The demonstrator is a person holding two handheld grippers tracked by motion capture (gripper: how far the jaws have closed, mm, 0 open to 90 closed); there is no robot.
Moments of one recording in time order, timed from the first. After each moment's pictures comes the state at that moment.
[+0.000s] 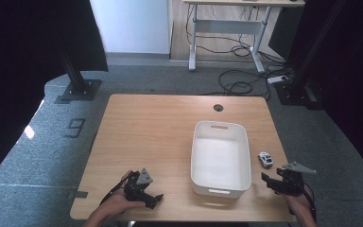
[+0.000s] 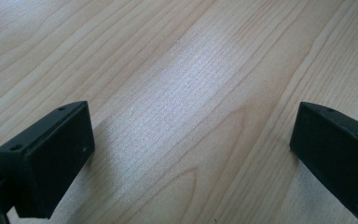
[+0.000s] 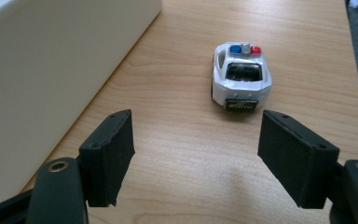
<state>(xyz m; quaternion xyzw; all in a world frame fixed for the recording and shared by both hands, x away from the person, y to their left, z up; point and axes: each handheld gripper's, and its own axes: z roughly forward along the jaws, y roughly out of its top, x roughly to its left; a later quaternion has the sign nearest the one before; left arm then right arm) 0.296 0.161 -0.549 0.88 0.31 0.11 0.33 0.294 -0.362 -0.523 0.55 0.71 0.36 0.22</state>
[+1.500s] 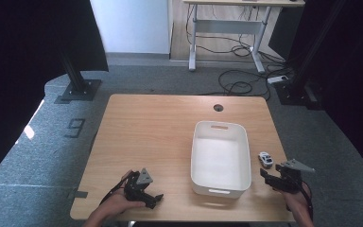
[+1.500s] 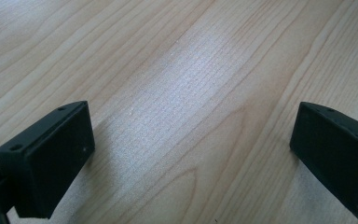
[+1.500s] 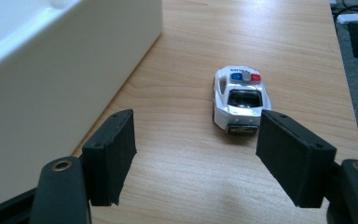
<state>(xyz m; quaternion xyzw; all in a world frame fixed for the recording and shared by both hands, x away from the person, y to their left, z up) 0.296 0.161 -0.549 0.88 0.30 0.11 0.33 0.299 -0.354 -0.516 0.55 0.70 0.37 0.25</state>
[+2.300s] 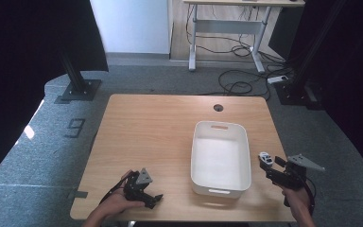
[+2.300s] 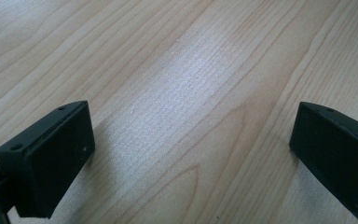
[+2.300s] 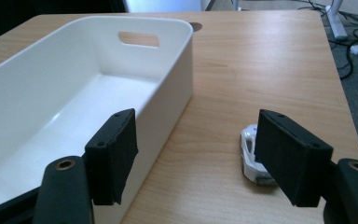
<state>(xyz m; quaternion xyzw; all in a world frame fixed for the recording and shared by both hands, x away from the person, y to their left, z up) 0.296 0.163 -0.549 0.89 0.30 0.11 0.33 0.291 -0.342 -0.472 0.54 0.67 0.45 0.25</state>
